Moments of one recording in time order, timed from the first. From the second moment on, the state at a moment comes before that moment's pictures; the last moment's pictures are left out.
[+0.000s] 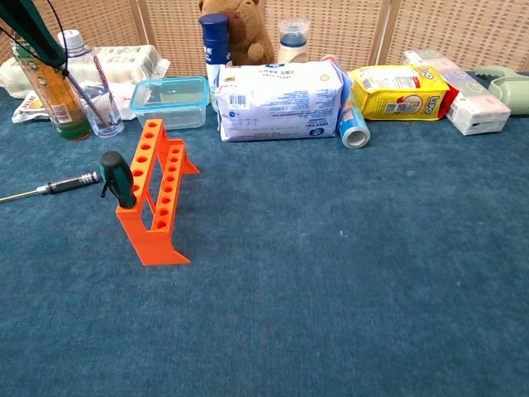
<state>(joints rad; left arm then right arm) -0.47 -0.97 -0.20 -2.11 1.26 1.20 0.17 -0.09 -0.96 0.05 -1.95 -1.57 1.67 -0.14</state>
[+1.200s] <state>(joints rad) -0.51 -0.89 -0.16 -2.14 1.34 1.03 -0.14 -0.10 -0.95 0.05 -1.95 -1.58 1.68 -0.13</state>
